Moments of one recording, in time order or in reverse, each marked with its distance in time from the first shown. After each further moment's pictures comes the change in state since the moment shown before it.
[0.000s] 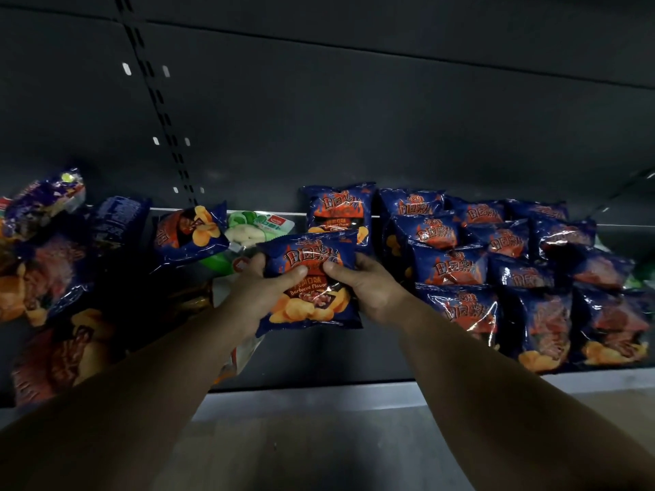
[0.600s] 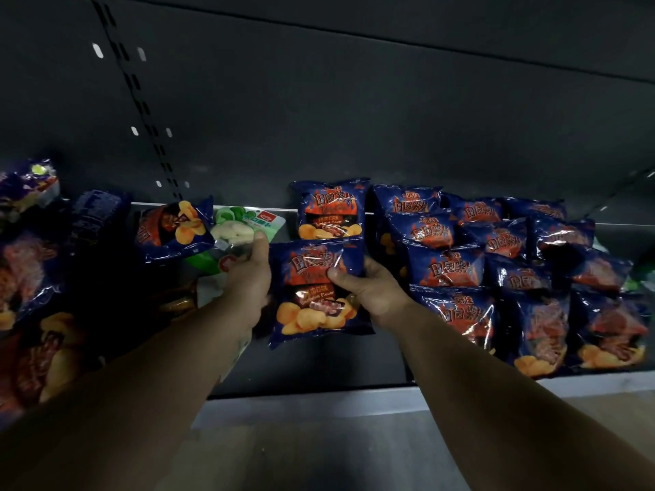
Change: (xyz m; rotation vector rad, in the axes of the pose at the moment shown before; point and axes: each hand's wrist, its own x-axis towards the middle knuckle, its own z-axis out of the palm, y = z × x) left_hand 0.028 0.001 0.019 -0.057 0.244 -0.165; right_hand 0.007 0.009 -0.024 -0.126 0.150 -0.014
